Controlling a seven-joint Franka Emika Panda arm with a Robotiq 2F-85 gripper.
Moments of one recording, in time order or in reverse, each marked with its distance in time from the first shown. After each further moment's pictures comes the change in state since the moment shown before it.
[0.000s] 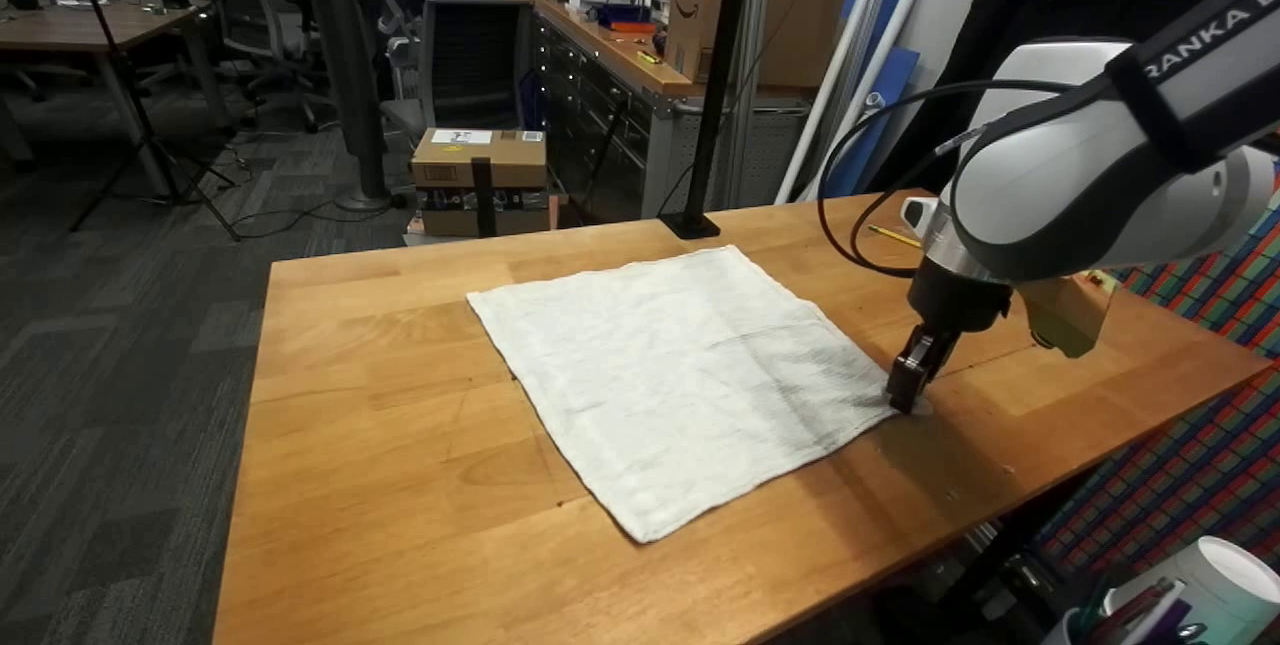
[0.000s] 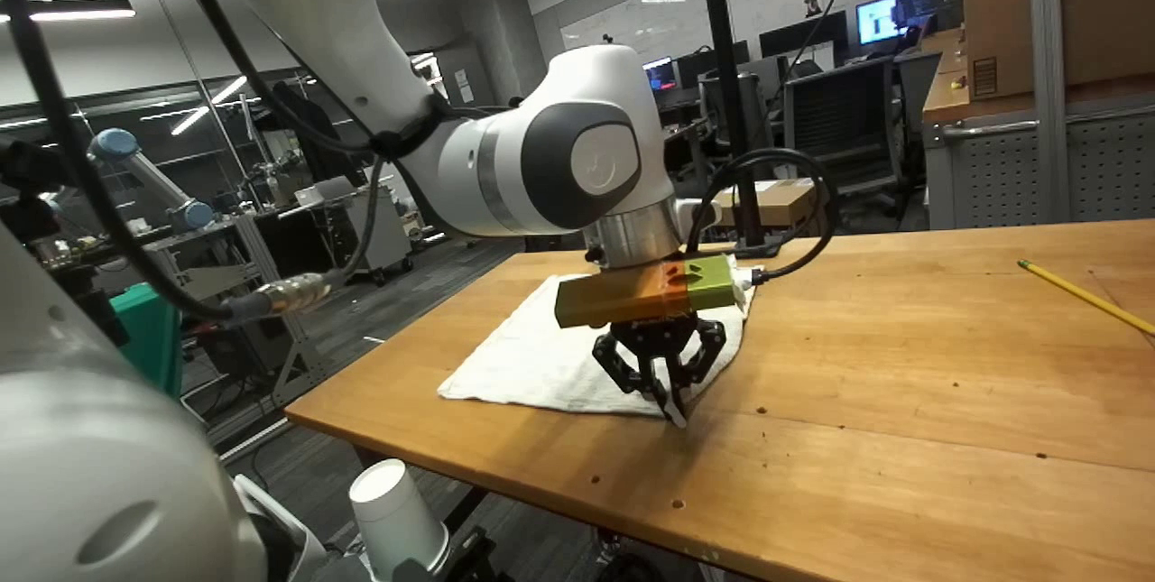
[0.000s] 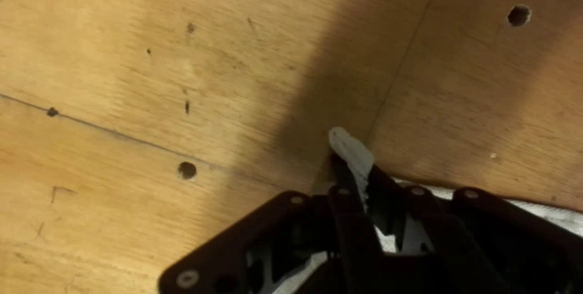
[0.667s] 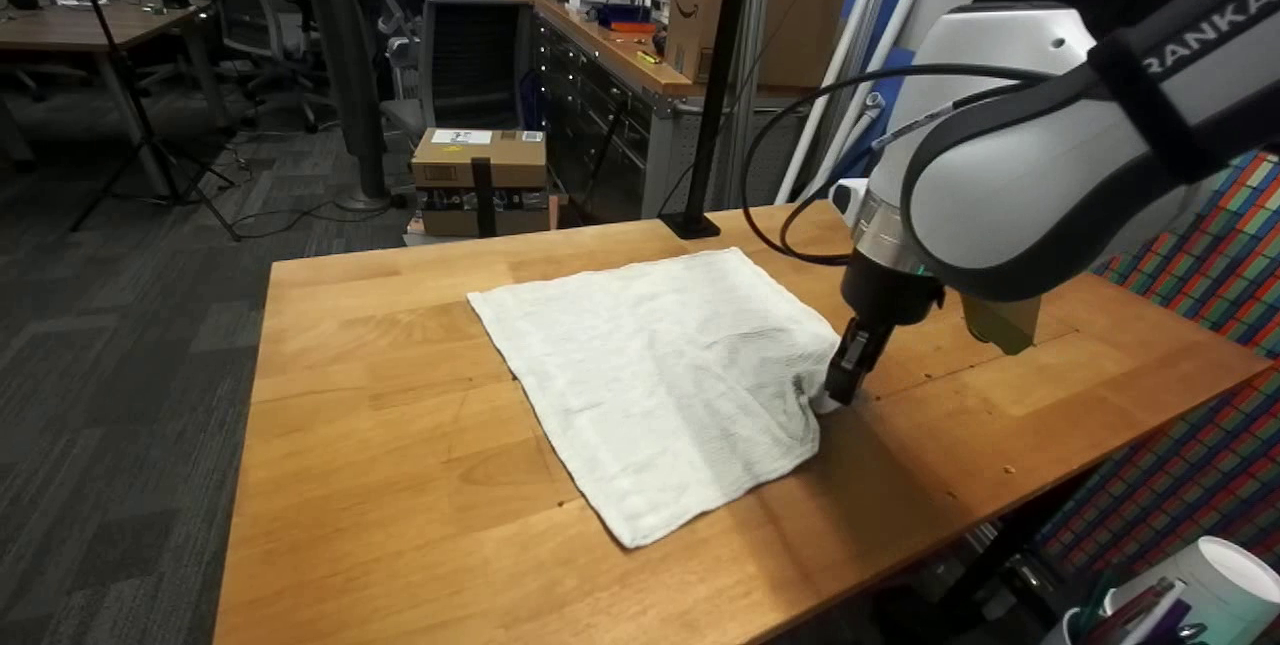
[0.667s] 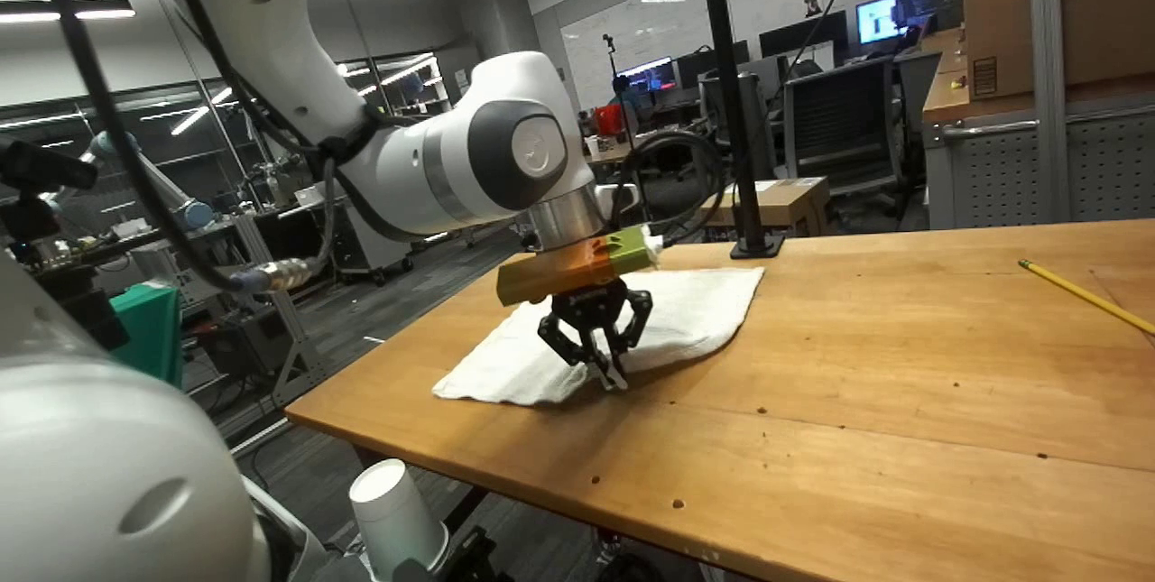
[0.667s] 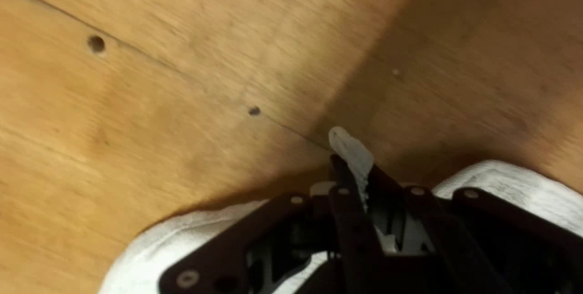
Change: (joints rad) arm 0.063 -0.039 0.157 0.004 -0.030 0.003 0.105
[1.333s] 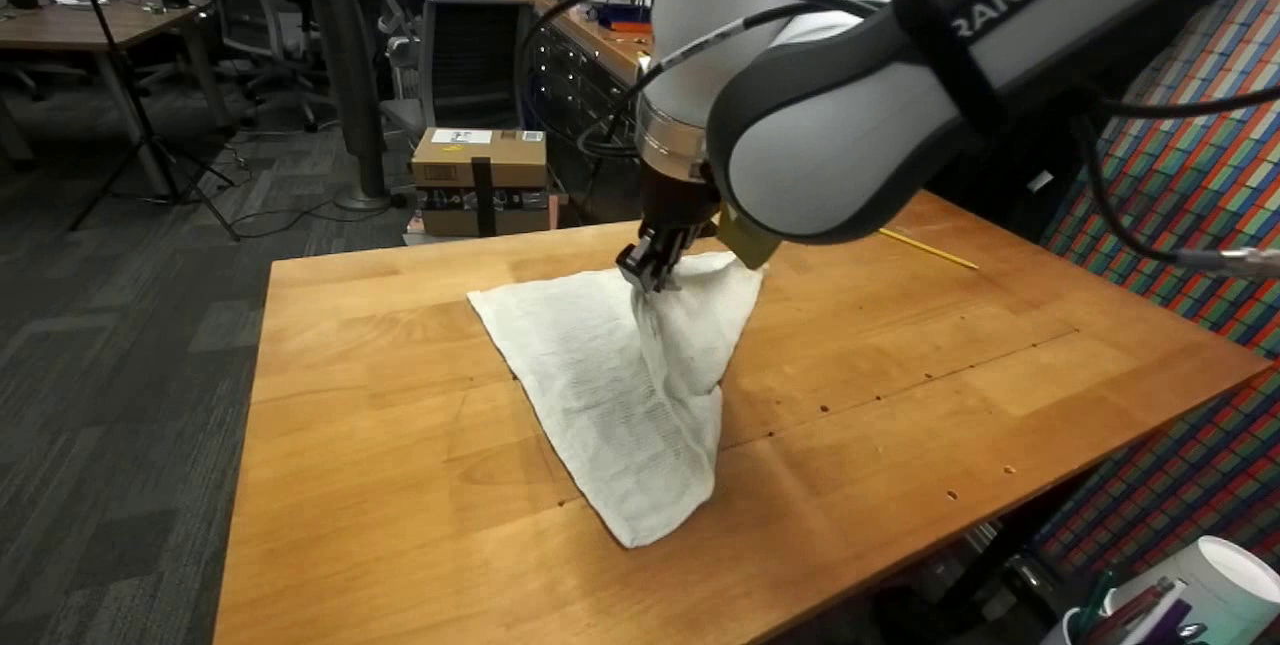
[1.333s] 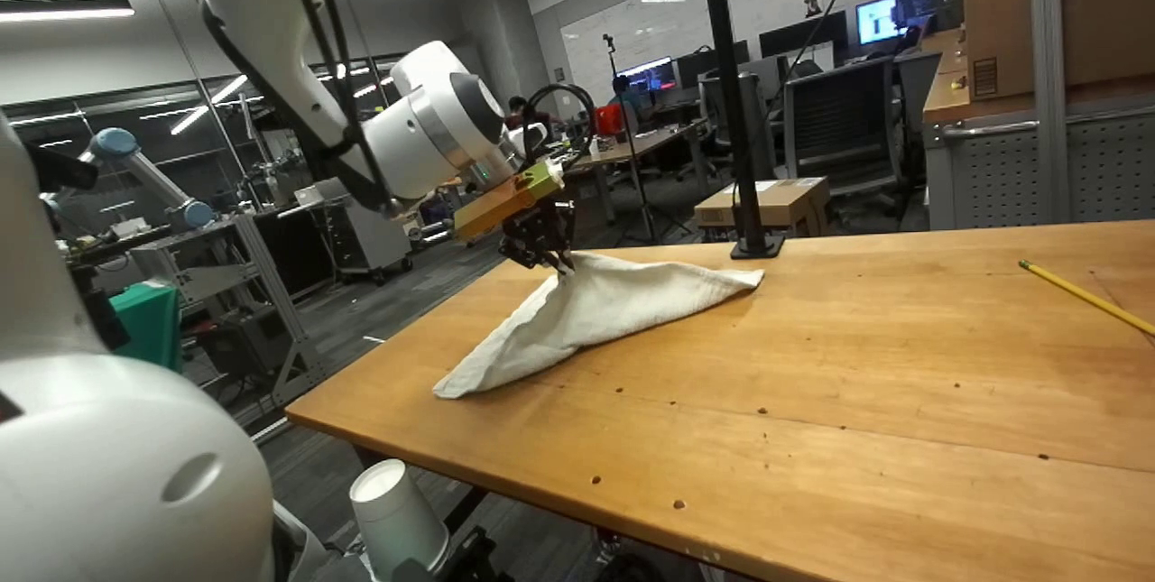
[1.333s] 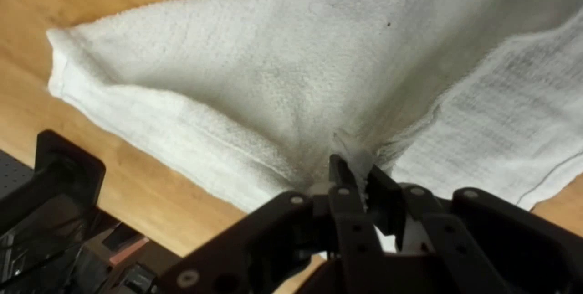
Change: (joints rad) arm 0.074 0.213 0.216 0.378 -0.358 0.058 0.529
